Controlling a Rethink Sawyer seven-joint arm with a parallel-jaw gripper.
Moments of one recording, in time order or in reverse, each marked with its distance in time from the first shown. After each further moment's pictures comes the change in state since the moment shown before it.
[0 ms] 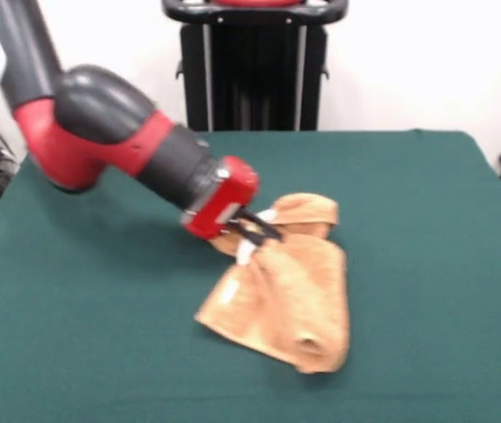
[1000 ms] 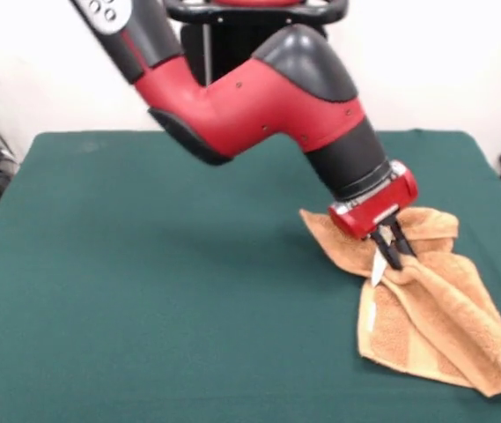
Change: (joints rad) arm 0.574 -0.360 -0.257 0.112 0.050 -0.565 0.079
